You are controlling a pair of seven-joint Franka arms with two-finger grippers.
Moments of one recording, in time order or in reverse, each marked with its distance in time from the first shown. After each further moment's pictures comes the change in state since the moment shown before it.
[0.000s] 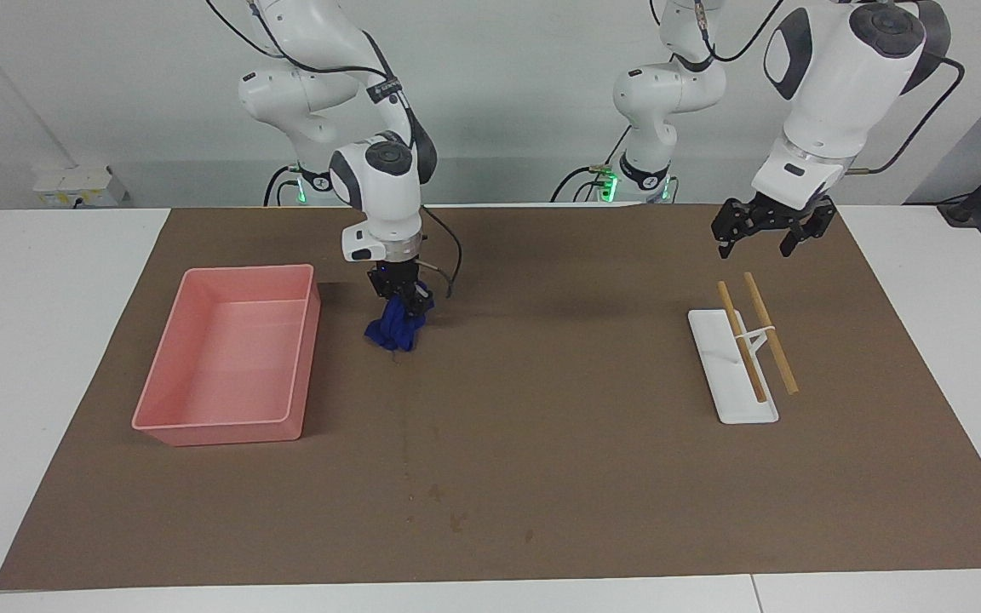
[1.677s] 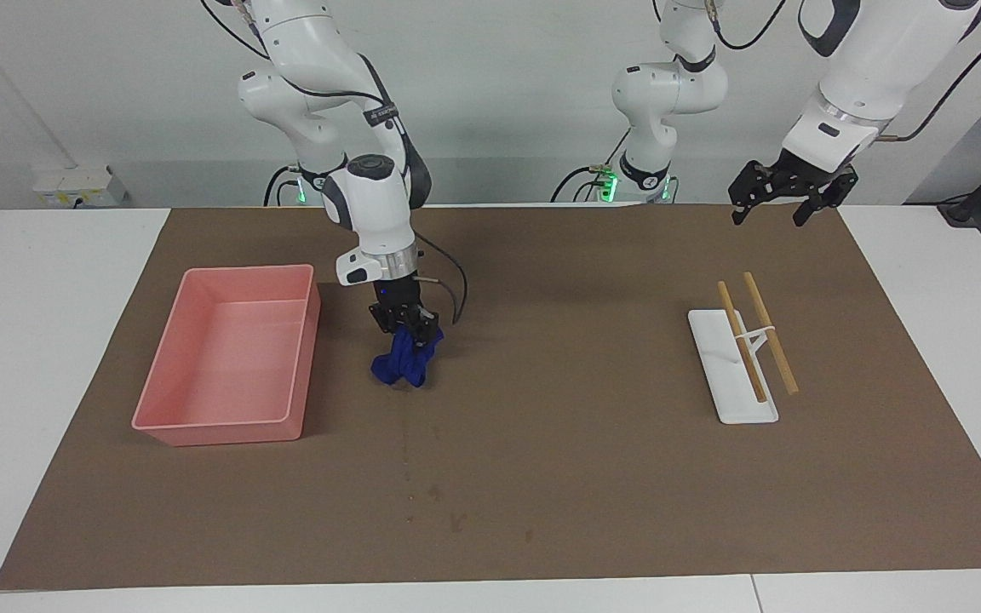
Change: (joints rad) left arm -0.089 -0.036 0.136 0.080 -0.065 -0.155 0.036; right arm -0.059 0.073 0.000 0.113 -0.011 0.212 -0.115
